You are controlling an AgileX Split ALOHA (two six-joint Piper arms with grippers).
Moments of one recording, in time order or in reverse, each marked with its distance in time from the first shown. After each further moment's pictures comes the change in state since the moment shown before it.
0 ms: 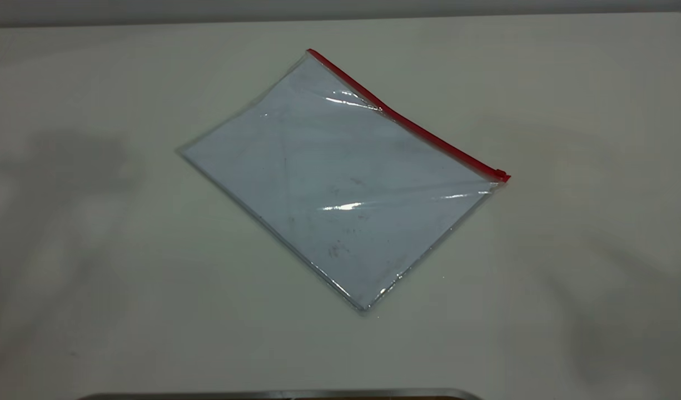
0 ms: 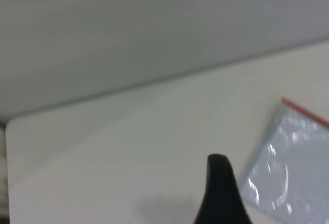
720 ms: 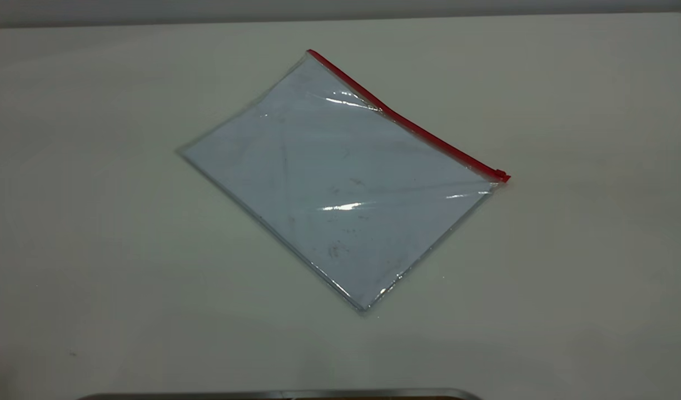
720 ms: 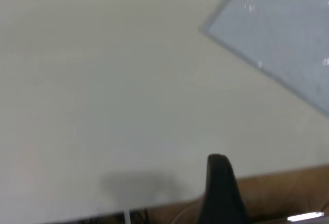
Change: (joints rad) left arm 0.000 -0.842 1.020 -0.021 0.000 -0.126; right arm 0.000 -0.678 0.945 0.006 -0.021 -0.002
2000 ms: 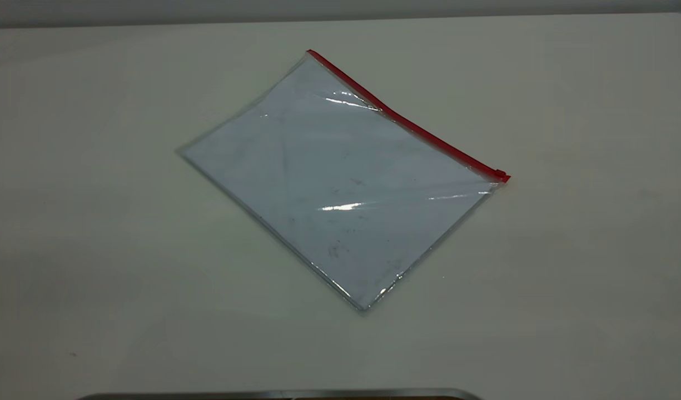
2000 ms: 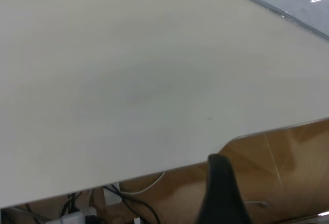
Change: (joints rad) left arm 0.000 -0.574 0.480 -0.002 -0.005 0.073; right arm 0.000 -0.460 0.356 -0.108 -0.073 0.145
